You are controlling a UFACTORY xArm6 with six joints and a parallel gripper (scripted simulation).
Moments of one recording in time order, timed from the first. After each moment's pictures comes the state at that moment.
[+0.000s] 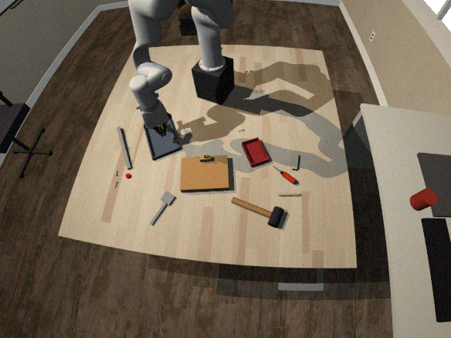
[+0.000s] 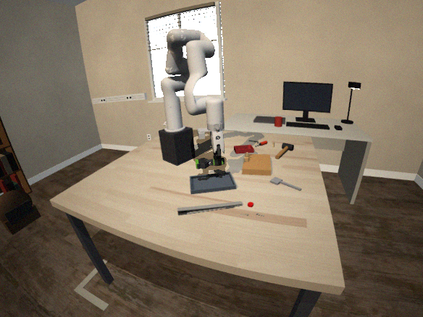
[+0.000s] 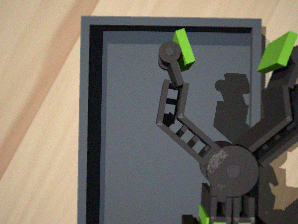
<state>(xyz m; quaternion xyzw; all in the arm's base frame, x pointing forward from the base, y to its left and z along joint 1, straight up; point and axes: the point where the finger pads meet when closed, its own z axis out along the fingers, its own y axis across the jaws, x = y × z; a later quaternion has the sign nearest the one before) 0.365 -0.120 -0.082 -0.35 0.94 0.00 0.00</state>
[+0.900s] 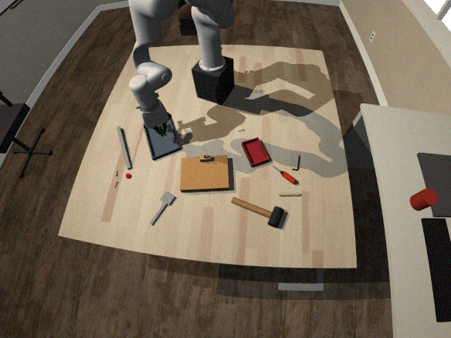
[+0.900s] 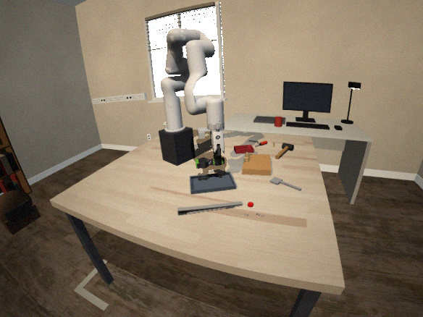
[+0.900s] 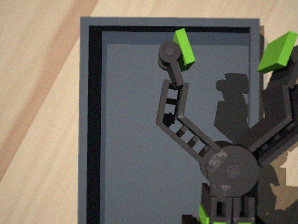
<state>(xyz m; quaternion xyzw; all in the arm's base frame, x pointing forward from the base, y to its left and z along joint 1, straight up) 0.366 -0.120 -0.081 -0.35 0.94 0.00 0.00</state>
